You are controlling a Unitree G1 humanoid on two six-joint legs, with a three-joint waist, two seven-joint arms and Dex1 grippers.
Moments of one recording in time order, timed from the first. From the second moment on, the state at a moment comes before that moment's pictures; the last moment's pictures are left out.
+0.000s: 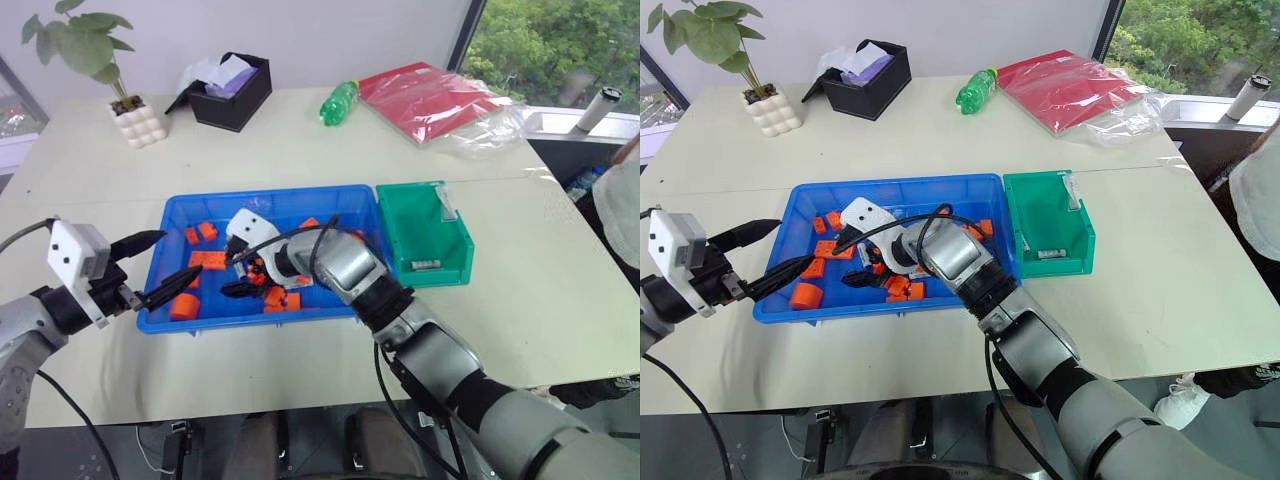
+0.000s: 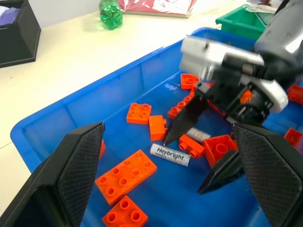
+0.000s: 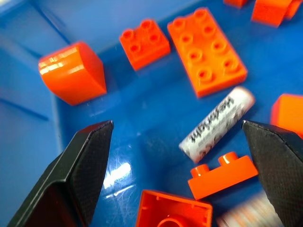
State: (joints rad) left arm 0.11 0.77 0.52 -0.44 -0.66 0.49 -0.83; right arm -0.99 0.10 0.46 0.50 0.09 0.83 0.72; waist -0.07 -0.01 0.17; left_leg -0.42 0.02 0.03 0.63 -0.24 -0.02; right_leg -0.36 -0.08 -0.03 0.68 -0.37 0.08
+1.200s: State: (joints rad) left arm 0.11 0.73 0.52 -0.44 -0.64 0.46 -0.78; right arm -1.03 0.11 0.41 0.61 0.02 0.74 0.73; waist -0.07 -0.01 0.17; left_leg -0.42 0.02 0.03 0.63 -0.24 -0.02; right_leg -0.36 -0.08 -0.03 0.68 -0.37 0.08
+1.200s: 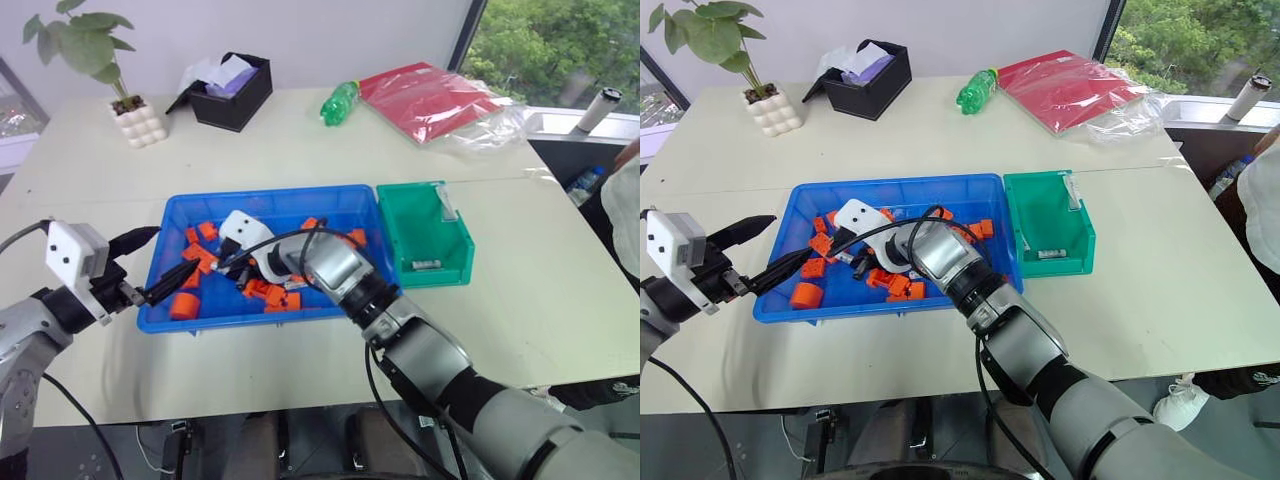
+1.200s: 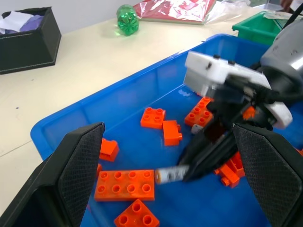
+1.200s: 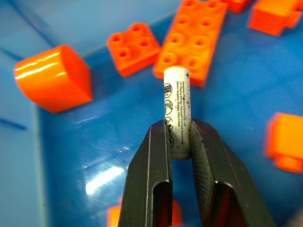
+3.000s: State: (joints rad) left arm -0.29 0.70 0.29 -0.15 -0.67 0.46 -0.97; right arm -0.66 -0.76 0.05 -0.23 0.28 1.26 0.68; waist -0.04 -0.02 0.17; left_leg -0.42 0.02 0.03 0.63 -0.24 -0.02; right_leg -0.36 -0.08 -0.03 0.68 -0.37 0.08
